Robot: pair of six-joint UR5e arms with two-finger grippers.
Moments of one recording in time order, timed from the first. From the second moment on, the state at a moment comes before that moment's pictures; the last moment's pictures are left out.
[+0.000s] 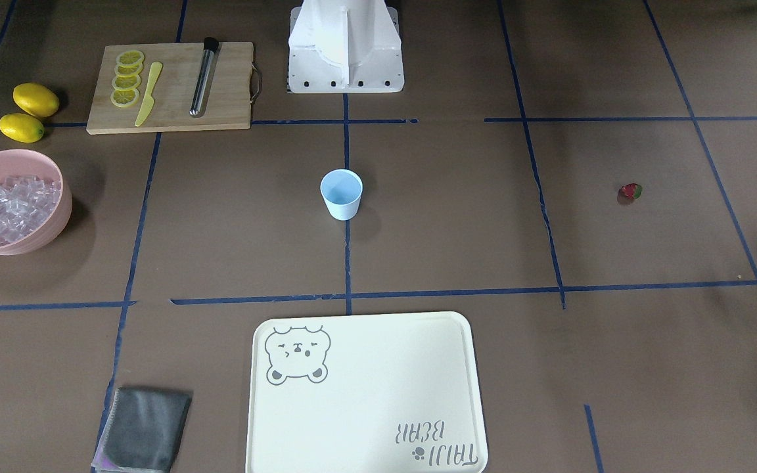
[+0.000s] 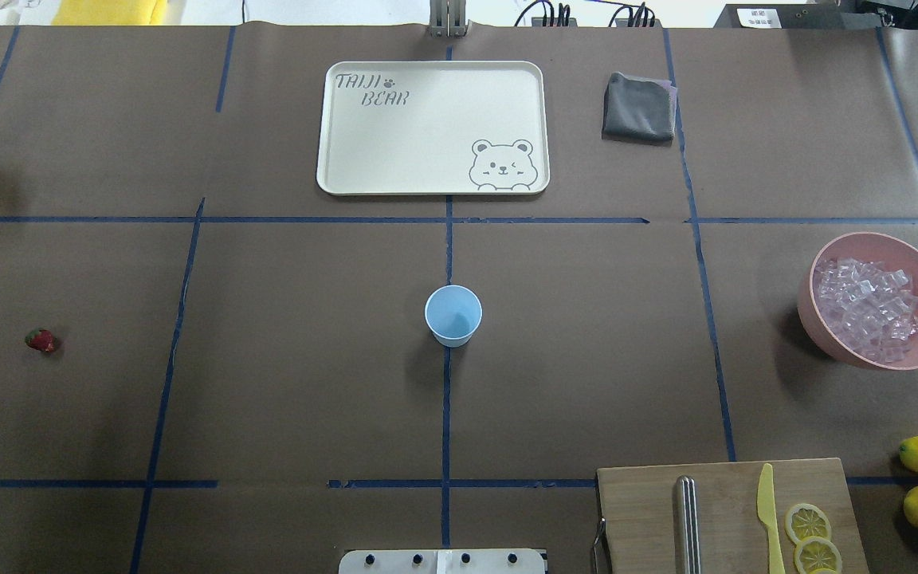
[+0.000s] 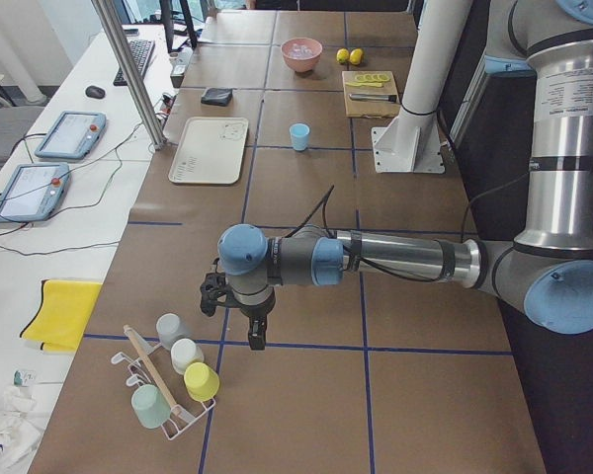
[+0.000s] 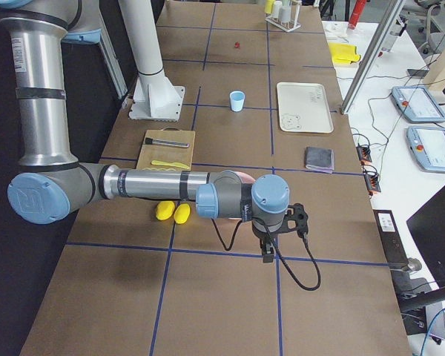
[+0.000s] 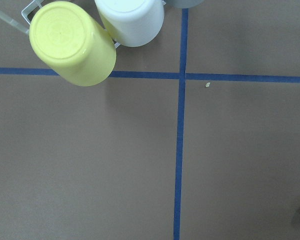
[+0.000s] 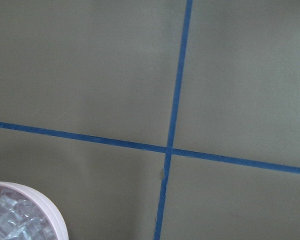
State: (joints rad) left arm -1.58 -1.55 -1.69 -1.48 -2.36 0.00; right arm 1.60 -1.50 1.59 -1.53 2.39 -0.08
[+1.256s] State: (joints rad) left arm -1.57 -1.56 -1.70 -1.48 -2.36 0.00; right arm 1.29 -1.61 1.82 -1.36 2.32 0.13
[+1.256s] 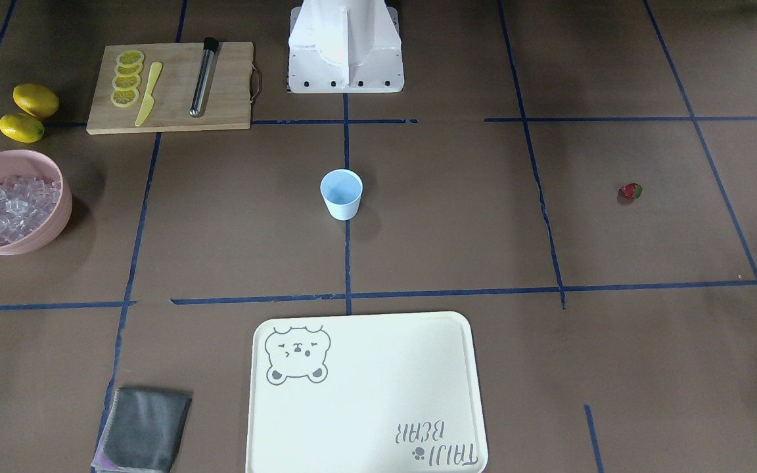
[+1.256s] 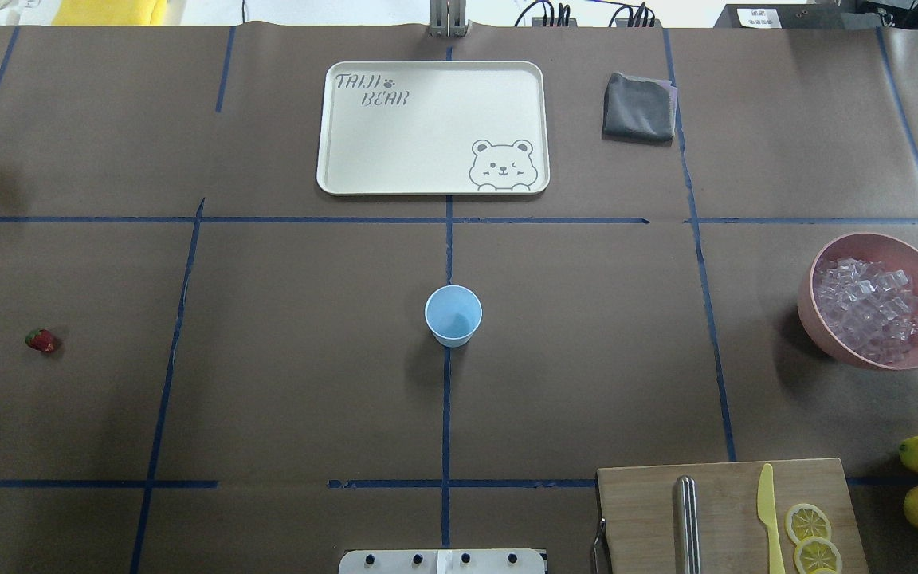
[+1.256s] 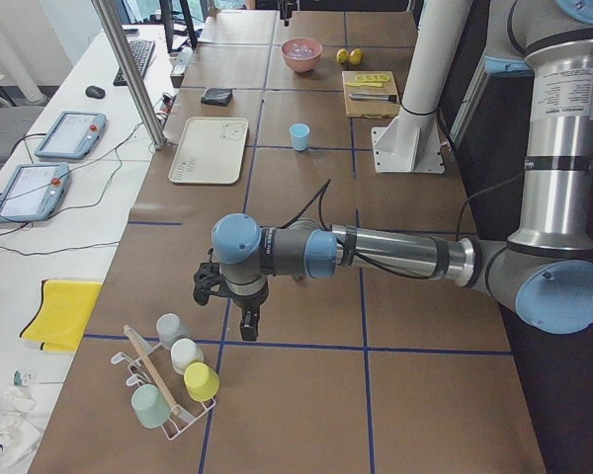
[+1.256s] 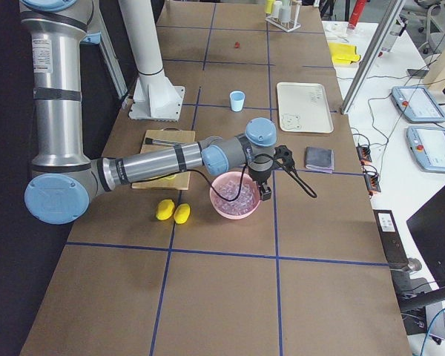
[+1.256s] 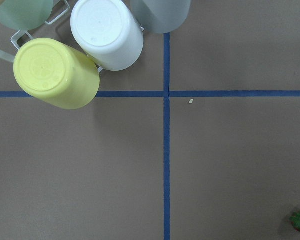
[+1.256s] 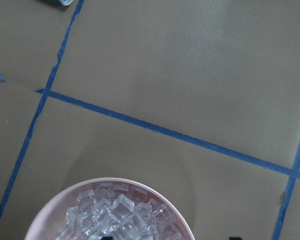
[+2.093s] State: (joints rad) left arm -1.57 -1.56 -1.70 -1.48 -2.36 0.00; right arm 1.17 -1.64 1.79 -1.32 2.29 0.13
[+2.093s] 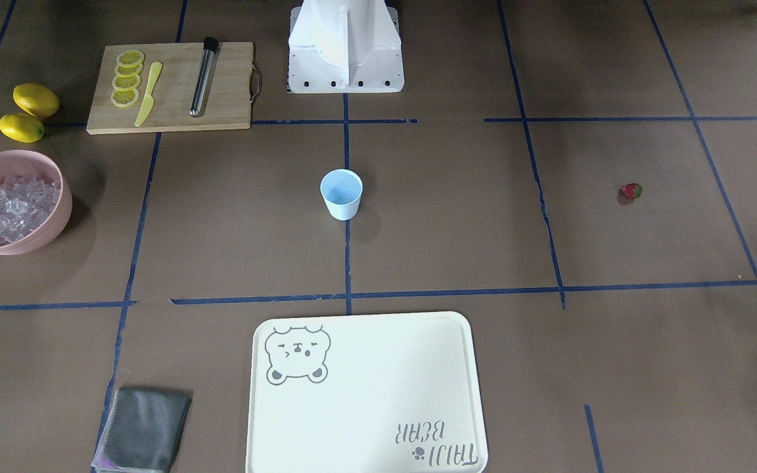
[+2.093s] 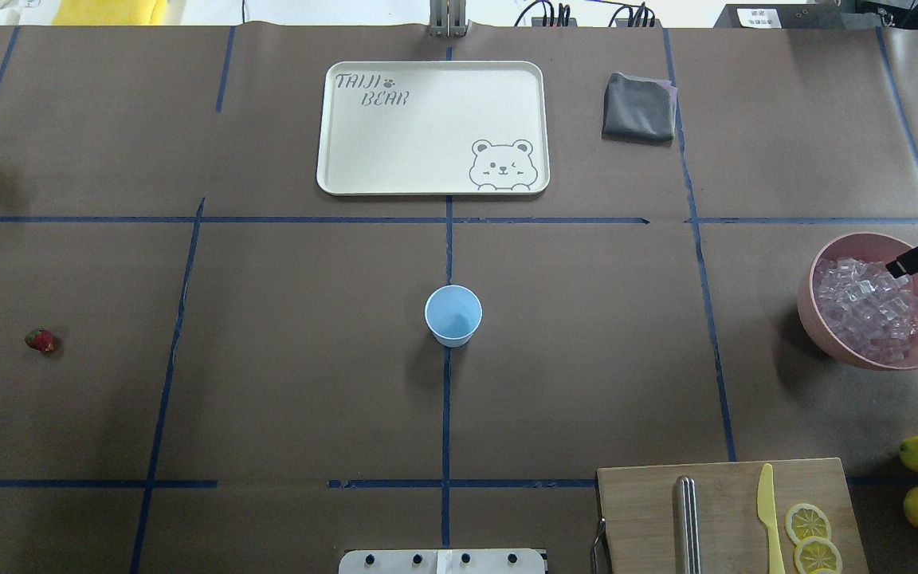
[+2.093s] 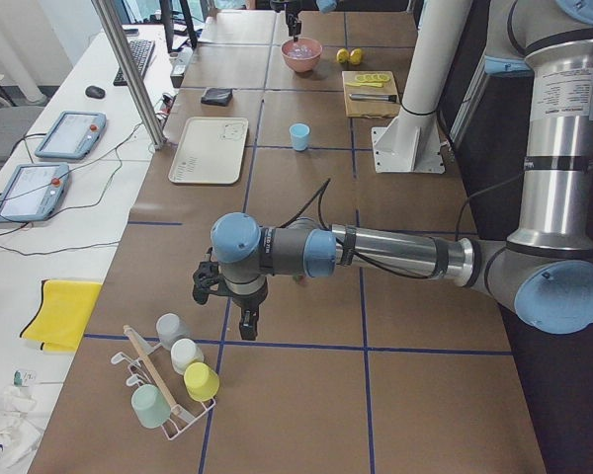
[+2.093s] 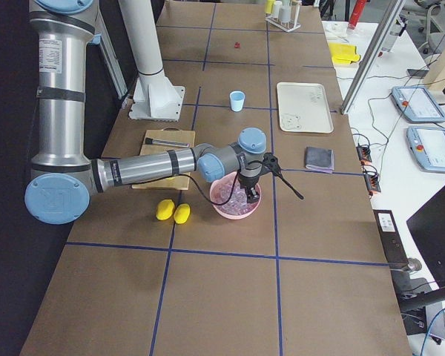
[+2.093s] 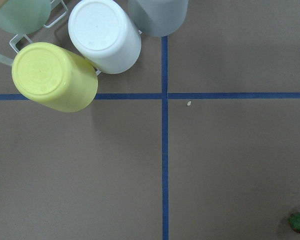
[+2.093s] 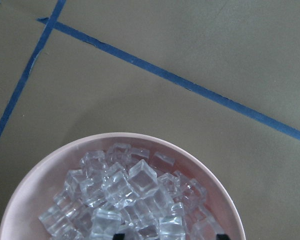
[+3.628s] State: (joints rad) left arm -1.57 -1.56 -1.70 -1.48 -2.36 0.00; right arm 1.14 -1.61 1.73 -1.33 2.27 0.13
